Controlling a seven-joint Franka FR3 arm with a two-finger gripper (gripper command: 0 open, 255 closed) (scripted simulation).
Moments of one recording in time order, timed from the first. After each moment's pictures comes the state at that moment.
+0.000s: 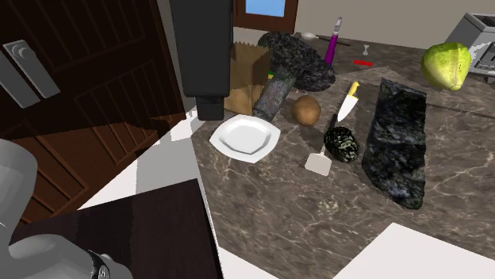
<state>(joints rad) -0.02 -0.75 -0.06 -2.30 0.12 1.49 0.17</state>
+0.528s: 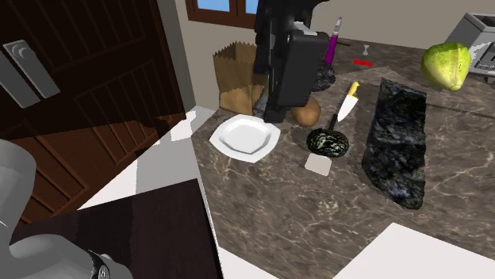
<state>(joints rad) 0.00 -0.53 -0.03 -2.22 0.15 1.61 0.18</state>
